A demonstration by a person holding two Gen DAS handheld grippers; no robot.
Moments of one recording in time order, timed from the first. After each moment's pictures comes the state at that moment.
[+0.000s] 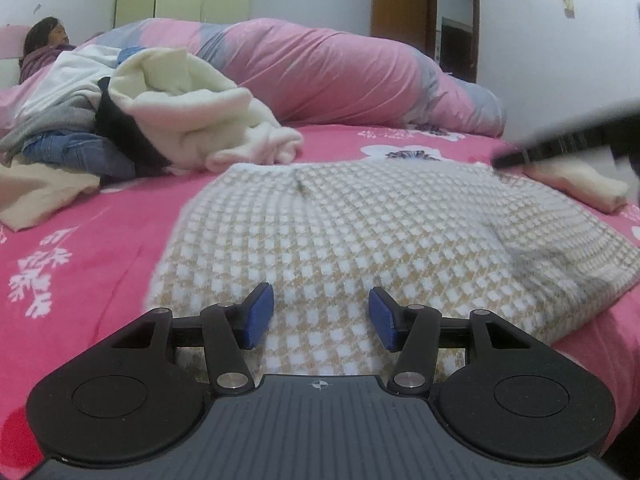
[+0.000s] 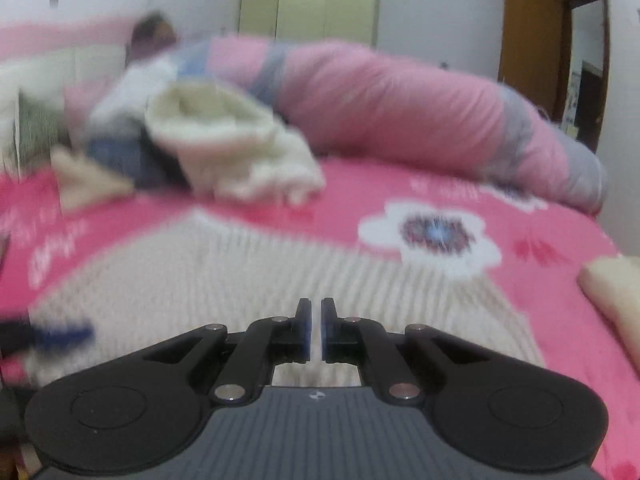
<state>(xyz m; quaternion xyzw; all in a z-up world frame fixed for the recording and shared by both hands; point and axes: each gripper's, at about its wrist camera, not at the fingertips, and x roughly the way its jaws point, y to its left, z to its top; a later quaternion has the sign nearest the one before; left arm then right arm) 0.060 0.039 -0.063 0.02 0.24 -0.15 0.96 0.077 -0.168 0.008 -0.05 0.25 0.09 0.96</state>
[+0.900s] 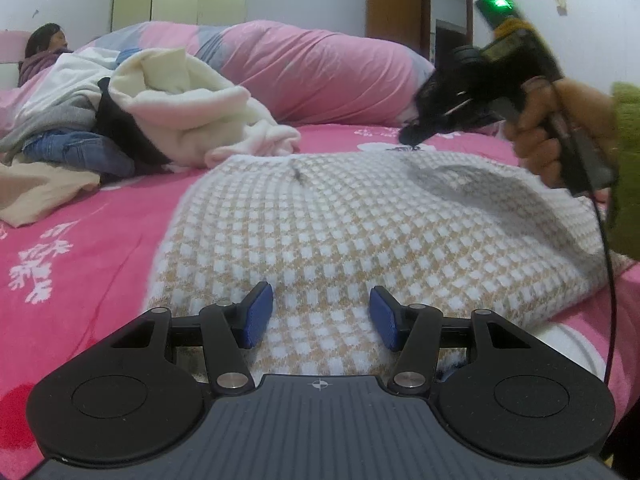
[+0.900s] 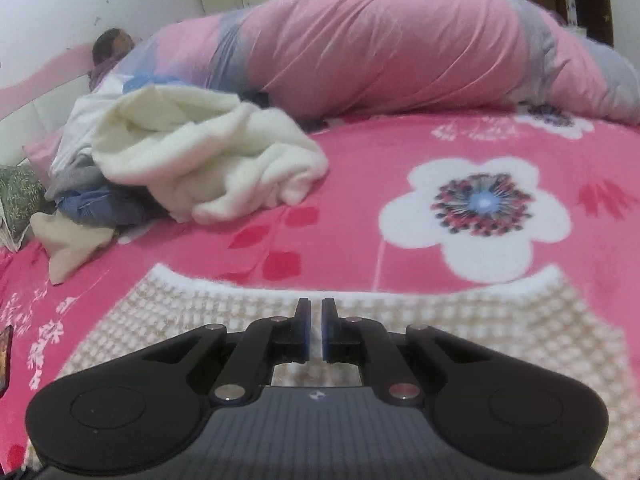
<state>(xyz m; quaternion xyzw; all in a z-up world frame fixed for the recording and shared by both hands) 0.050 0.042 -0.074 0.03 0.23 -0.16 0.96 0.220 -0.187 -0.018 0.06 0.36 0.11 0.93</state>
